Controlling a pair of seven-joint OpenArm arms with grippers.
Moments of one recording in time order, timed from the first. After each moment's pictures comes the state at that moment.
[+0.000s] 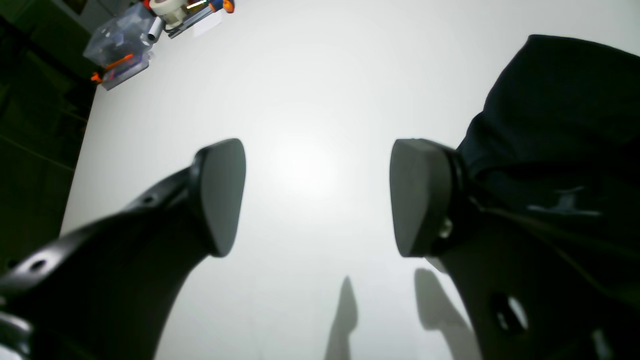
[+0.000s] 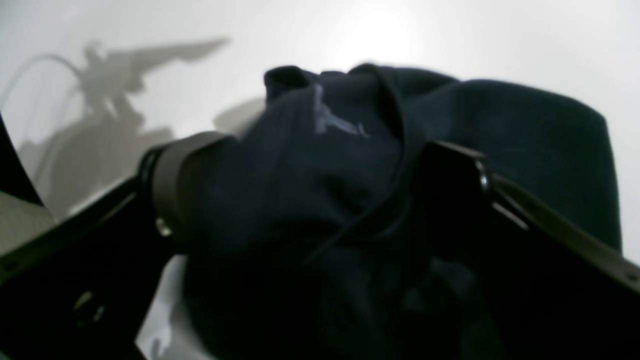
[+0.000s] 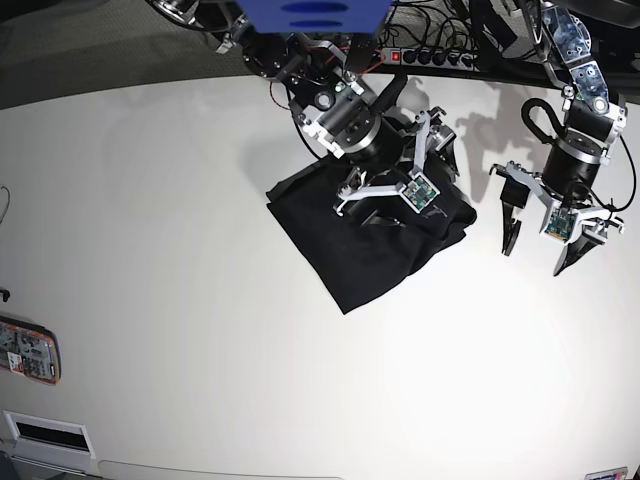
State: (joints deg) left arm 19.6 -7.9 -31.9 118.8 -1.0 -42.8 21.9; right arm -7.5 -1.0 -45.8 102.9 -2.8 3.8 -40.4
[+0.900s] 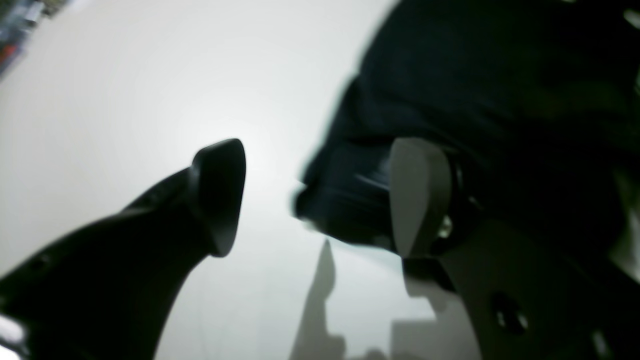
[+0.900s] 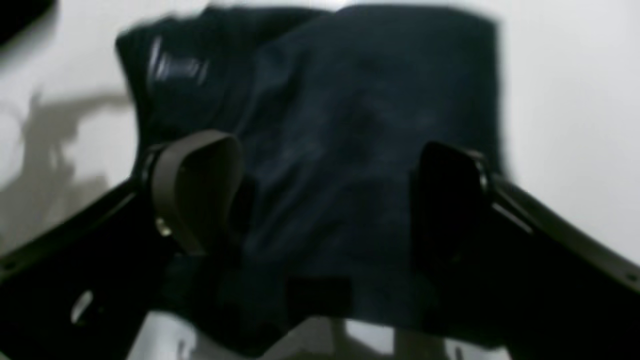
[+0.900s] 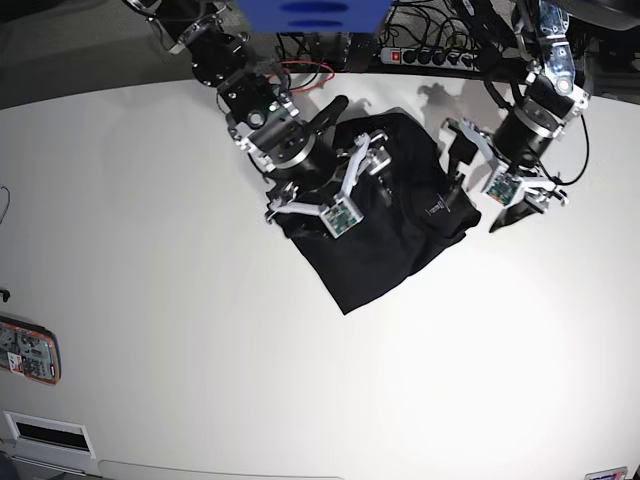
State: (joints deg) left arm 28.3 -7.7 -19.6 118.8 -0.9 -42.8 22.6; right arm -9.3 6.3 -33.0 107.6 4.9 5.4 -39.7
